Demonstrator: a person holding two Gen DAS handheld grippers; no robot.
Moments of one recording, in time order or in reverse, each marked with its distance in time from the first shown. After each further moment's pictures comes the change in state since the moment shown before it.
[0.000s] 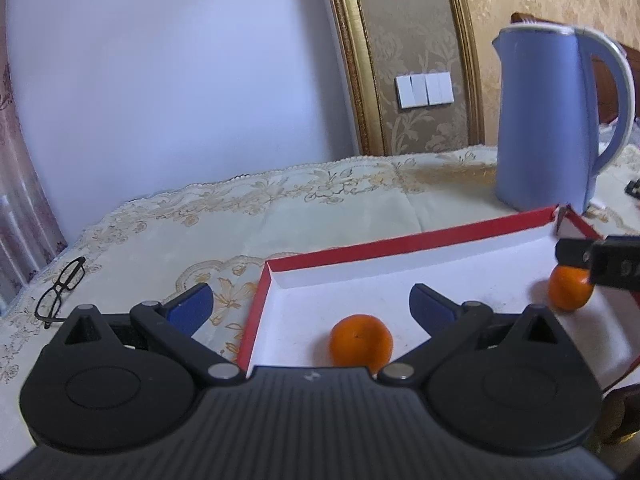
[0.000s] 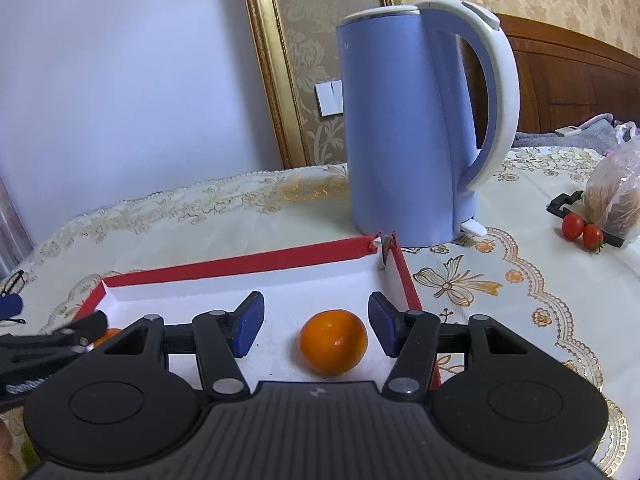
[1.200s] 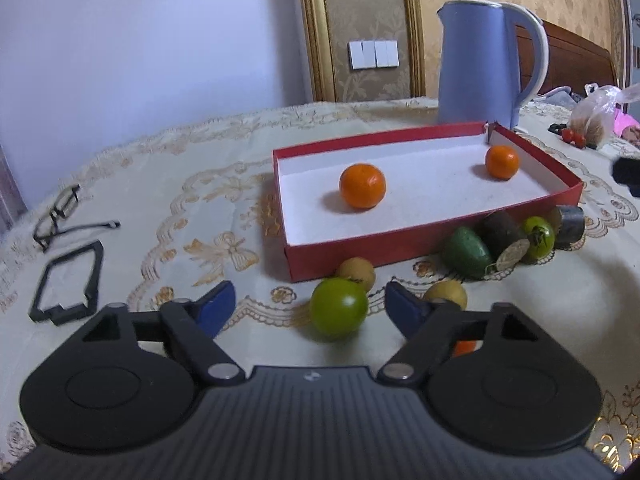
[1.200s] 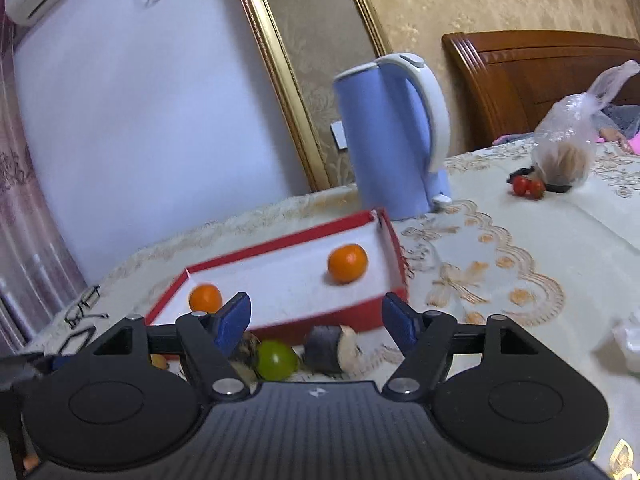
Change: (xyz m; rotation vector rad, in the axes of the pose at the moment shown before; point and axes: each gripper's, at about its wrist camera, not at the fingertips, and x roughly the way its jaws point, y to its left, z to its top) left arm -0.074 0.077 -0.093 0.011 0.081 -0.233; right arm -0.141 -0.023 -0.081 0.093 -0.137 0.108
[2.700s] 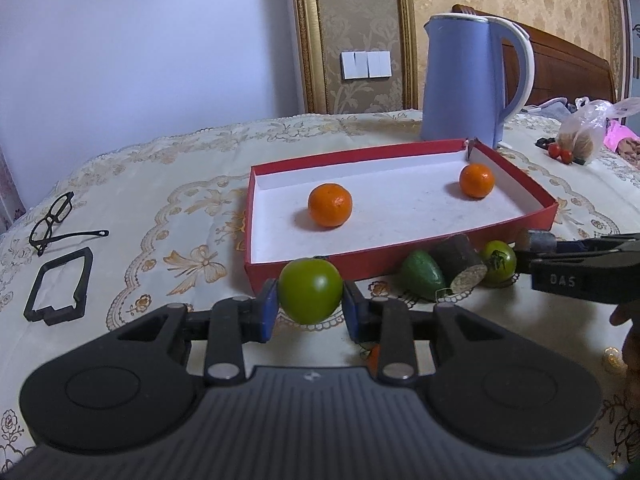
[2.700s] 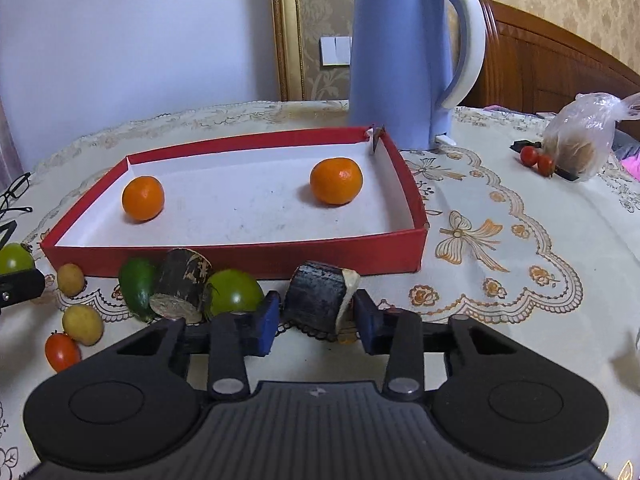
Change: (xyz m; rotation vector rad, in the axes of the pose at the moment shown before) left arm -0.017 -0.029 0.015 -0.013 -0.021 0.008; right arm 0.078 0.032 -0.021 -0.198 0.252 -0.194
